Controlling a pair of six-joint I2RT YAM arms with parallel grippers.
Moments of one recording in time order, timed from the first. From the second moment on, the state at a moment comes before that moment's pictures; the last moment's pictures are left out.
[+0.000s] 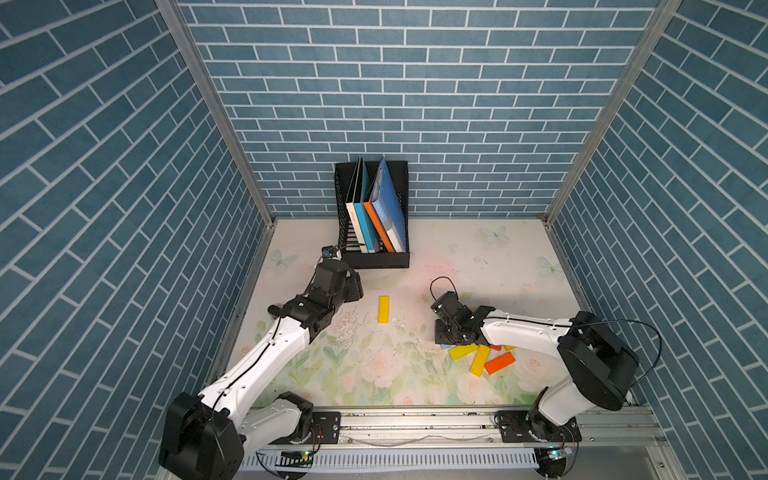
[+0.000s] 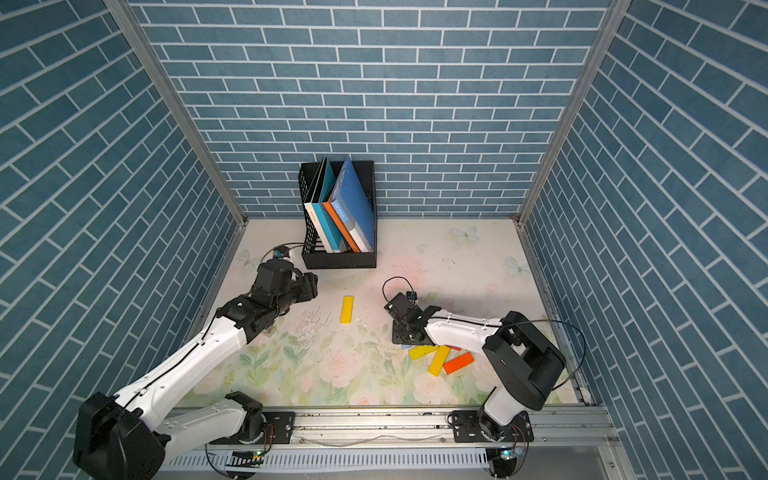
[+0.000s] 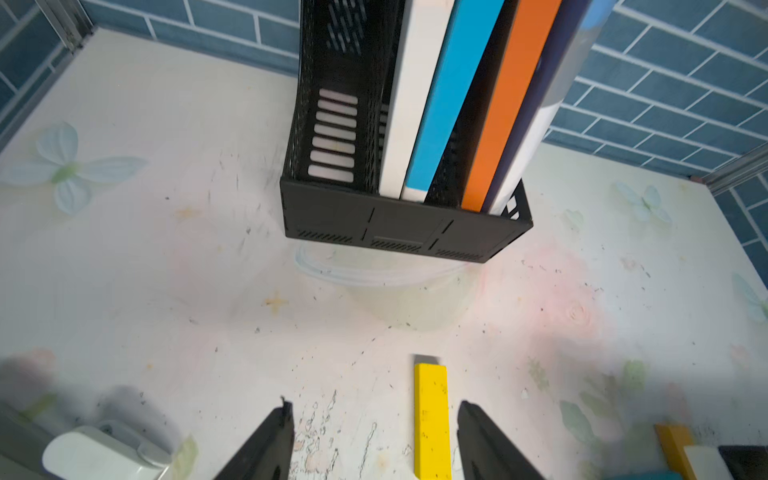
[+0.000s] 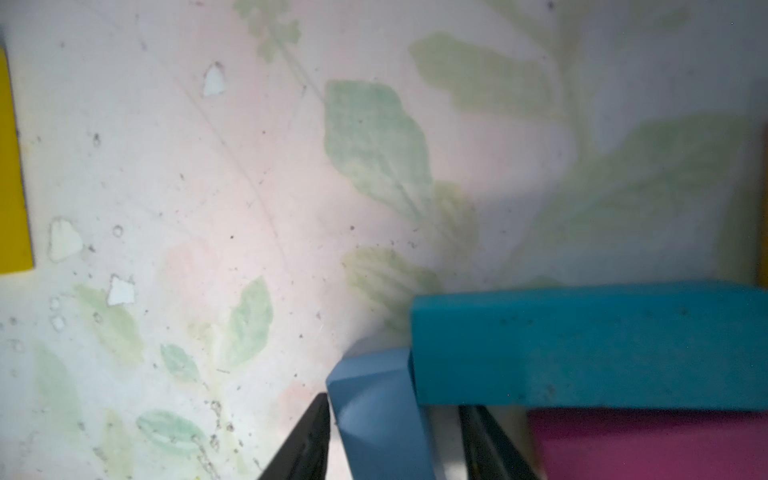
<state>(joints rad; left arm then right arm) -0.43 1.12 0.82 -0.37 -0.20 -0.48 0.90 1.60 0.82 -0.41 0.10 0.80</state>
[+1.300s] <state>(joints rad) -0.33 1.17 0.74 -0.32 -0.10 -0.50 1.14 1.73 1.07 -0.56 0.20 0.91</state>
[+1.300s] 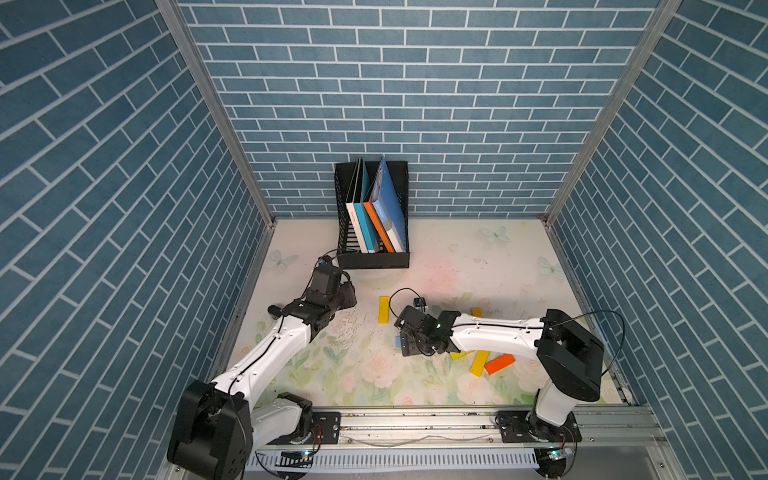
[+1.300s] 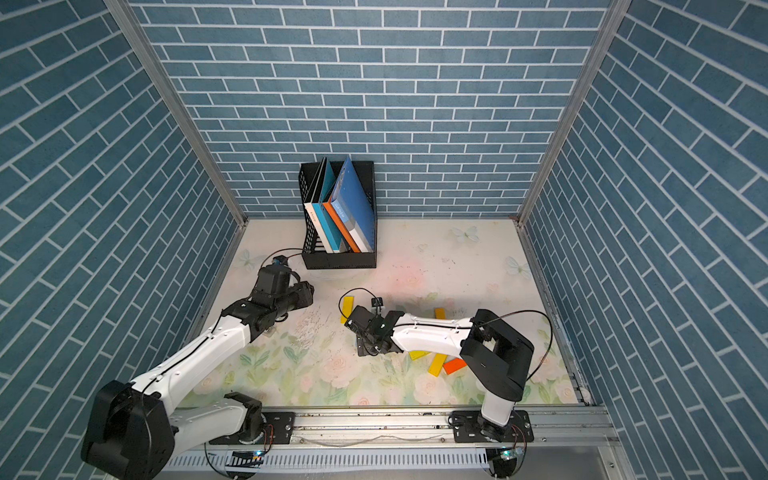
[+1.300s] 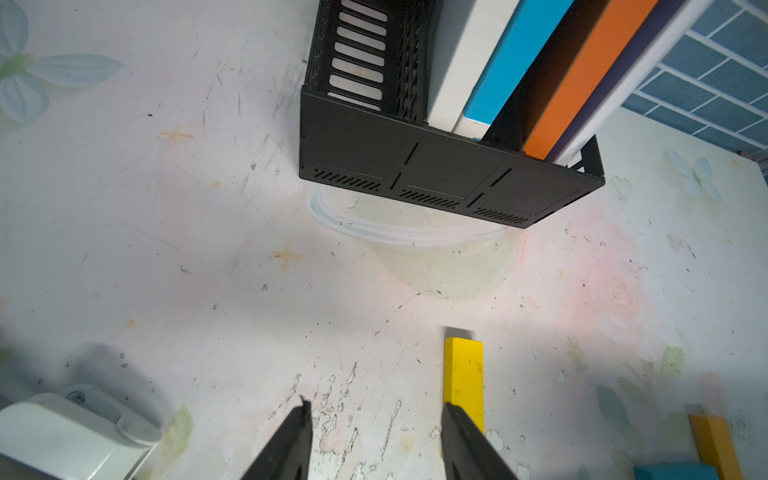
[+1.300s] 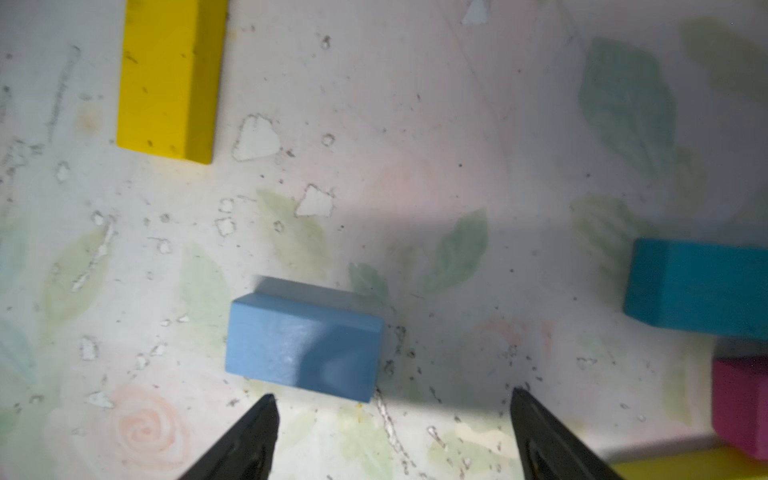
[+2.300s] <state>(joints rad) -0.31 1.18 0.74 -0.32 -0.07 -0.50 1.14 2.04 1.43 -0.62 0.14 1.03</state>
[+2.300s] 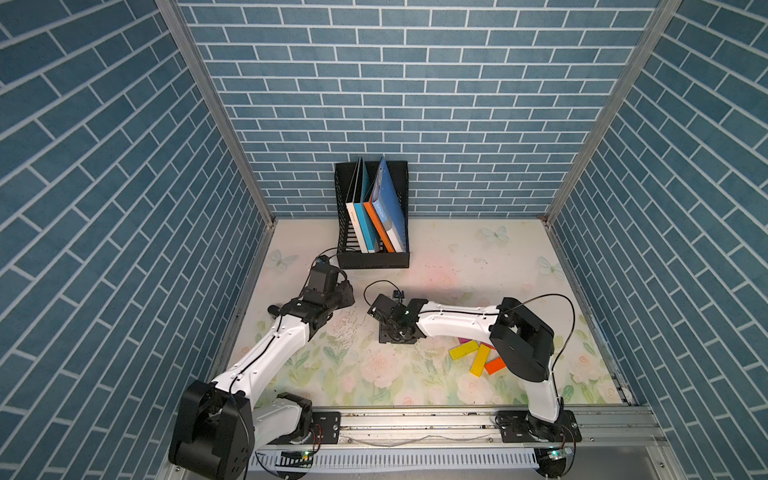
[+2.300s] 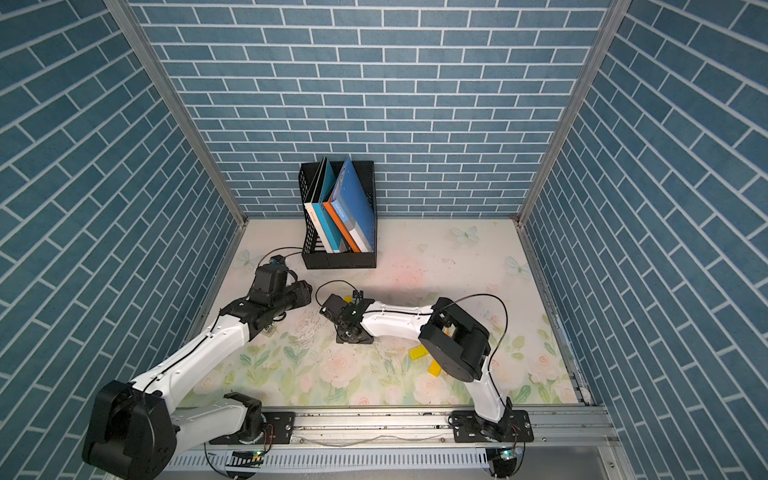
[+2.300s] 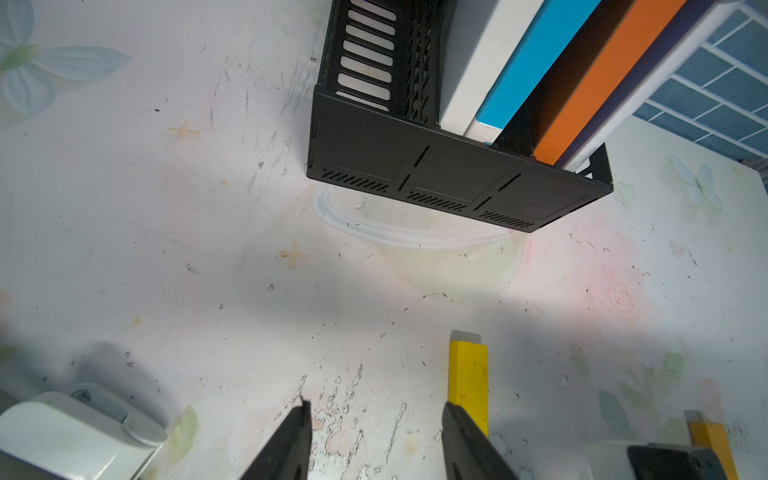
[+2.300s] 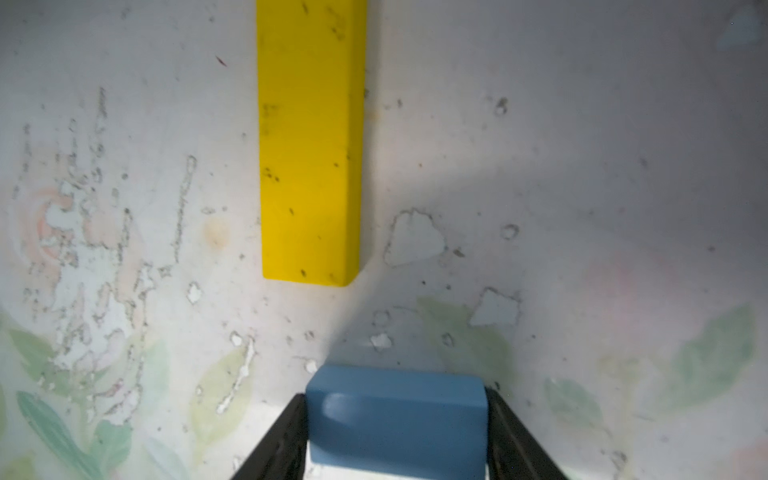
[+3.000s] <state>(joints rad) -0.30 1.21 0.74 -0.33 -0.03 -0.50 1.13 2.13 1.58 -0.71 0.17 1.12</state>
